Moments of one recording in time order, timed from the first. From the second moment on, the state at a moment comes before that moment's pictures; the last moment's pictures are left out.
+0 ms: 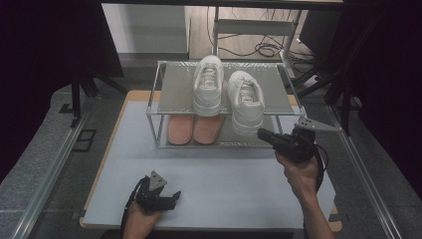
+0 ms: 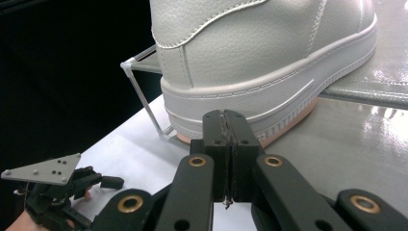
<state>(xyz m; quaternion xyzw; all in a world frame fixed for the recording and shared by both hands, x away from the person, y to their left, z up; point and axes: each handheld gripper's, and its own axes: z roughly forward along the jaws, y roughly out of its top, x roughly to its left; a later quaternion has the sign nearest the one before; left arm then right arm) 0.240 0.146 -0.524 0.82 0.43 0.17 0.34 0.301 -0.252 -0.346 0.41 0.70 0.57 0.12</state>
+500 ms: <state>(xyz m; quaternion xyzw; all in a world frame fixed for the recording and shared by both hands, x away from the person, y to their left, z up) 0.240 0.146 -0.524 0.82 0.43 0.17 0.34 0.316 -0.234 -0.351 0.43 0.69 0.57 0.13</state>
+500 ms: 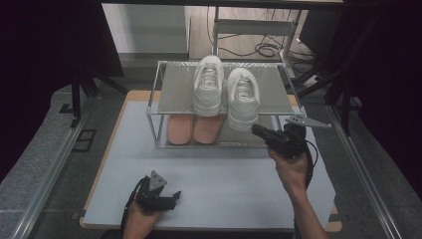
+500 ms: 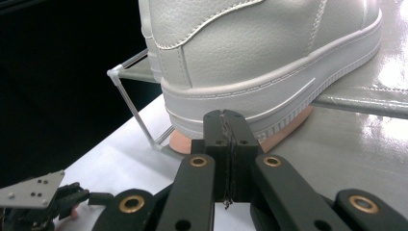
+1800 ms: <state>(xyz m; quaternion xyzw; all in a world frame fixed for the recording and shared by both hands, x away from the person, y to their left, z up) 0.240 0.146 -0.524 0.82 0.43 0.17 0.34 0.367 -0.211 -0.359 0.45 0.68 0.57 0.13</state>
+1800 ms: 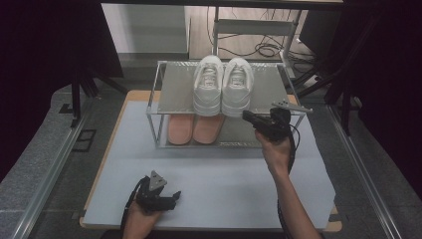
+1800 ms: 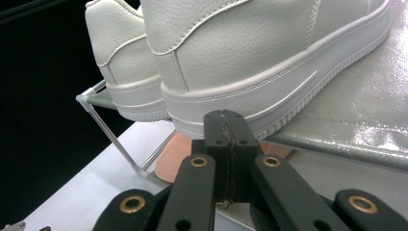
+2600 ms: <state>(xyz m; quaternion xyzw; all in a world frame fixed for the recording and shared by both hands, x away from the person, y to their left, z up) 0.239 0.146 -0.524 0.82 0.43 0.17 0.34 0.347 -0.222 -0.367 0.41 0.72 0.54 0.16</state>
